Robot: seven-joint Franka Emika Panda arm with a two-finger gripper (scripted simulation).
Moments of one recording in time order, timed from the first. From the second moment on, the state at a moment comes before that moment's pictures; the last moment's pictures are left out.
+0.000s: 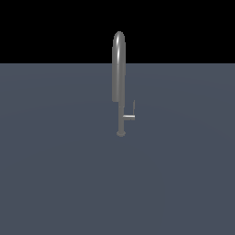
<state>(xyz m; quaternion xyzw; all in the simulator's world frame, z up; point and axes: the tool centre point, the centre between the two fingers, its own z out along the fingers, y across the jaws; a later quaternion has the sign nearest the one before) -0.252 -0.007 0.498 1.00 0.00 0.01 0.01</state>
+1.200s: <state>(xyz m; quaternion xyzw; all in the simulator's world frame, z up) -0.187 -0.010 0.483 0.99 -0.08 -0.06 -0.08</state>
